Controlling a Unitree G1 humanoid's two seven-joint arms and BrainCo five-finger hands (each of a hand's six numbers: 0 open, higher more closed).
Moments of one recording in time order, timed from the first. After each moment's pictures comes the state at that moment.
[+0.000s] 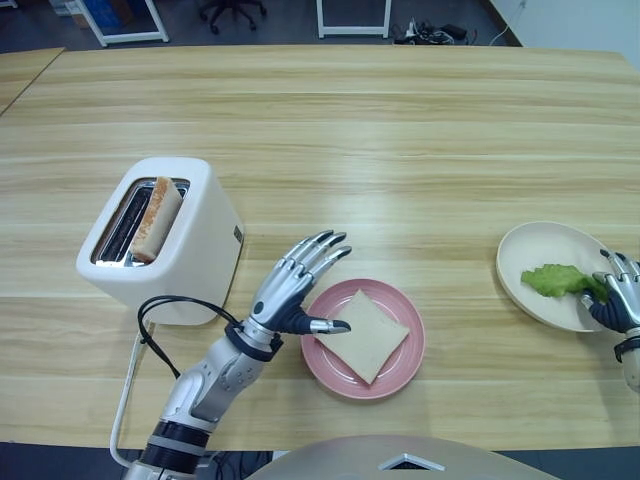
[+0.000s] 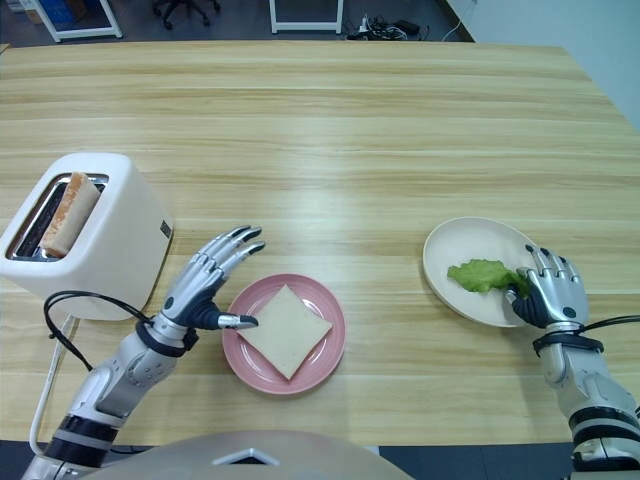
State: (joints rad) left arm 0.16 0.44 -0.17 -0.10 0.76 -0.60 0.28; right arm 0.02 -0.88 0.07 0.70 -0.79 -0.28 -0.56
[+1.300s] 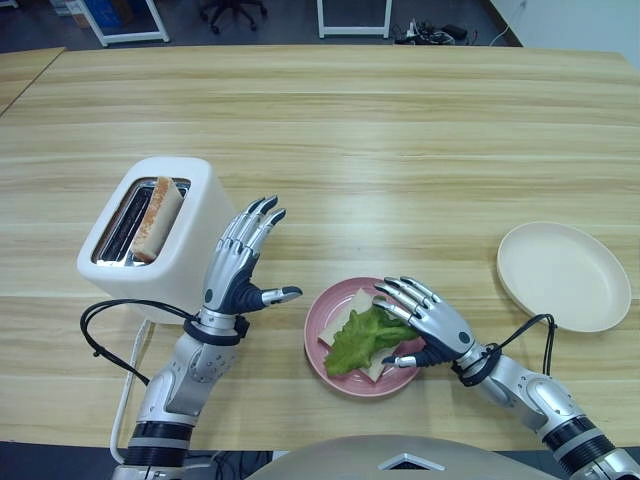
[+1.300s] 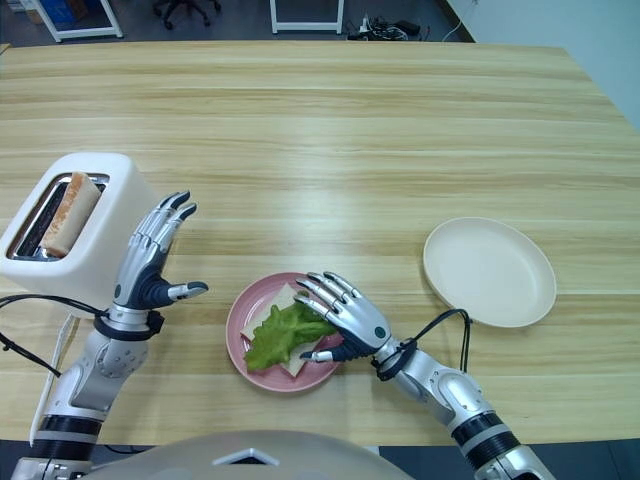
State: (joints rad) left arm 0.15 0.44 0.00 -0.05 0.69 -0.59 0.38; right arm 0.08 -0.59 0.47 0.11 -1.07 -0.55 -0.55
